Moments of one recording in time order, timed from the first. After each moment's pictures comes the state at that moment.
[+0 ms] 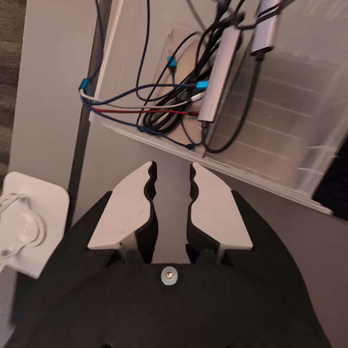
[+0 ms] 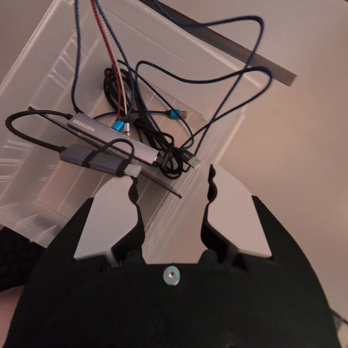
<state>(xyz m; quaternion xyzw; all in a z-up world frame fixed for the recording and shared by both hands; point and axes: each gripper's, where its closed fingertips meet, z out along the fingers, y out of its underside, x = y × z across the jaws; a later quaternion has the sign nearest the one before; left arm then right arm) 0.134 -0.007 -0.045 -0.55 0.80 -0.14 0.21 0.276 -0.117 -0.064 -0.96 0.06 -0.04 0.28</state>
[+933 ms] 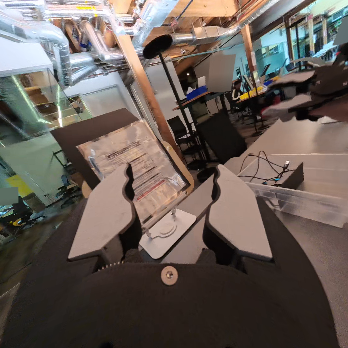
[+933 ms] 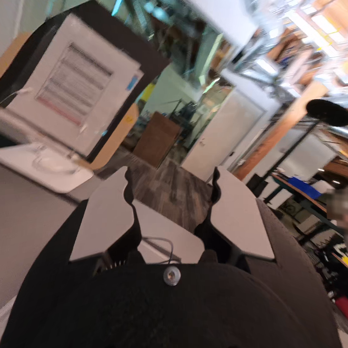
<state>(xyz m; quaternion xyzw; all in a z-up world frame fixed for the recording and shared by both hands) -0.167 0.093 0.197 -0.40 0.50 -0.35 0.69 0.182 -0.052 0.175 -0.65 -0.07 -0.36 0.67</state>
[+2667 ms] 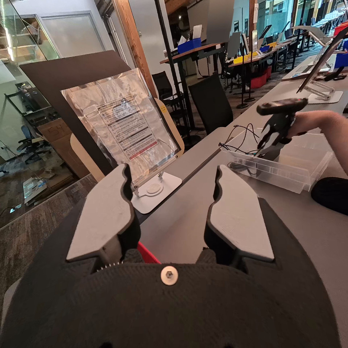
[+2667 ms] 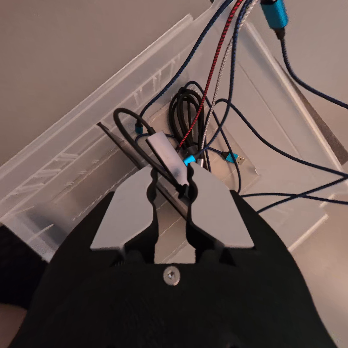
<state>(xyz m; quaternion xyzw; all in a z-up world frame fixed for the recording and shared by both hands) -0.206 0.121 0.173 -0.50 0.53 -0.35 0.59 0.200 -0.056 -0.089 -0.96 -0.10 -0.03 0.26</state>
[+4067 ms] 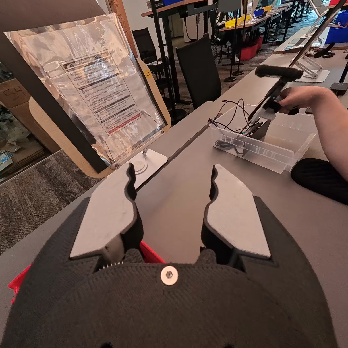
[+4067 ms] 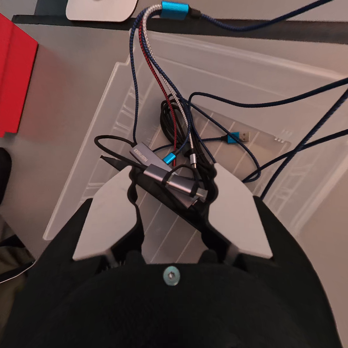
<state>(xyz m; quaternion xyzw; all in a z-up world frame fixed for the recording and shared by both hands) -0.195 0.124 0.140 -0.55 0.56 -0.35 0.51 0.232 -0.063 -0.079 -0.92 0.13 0.17 0.32</state>
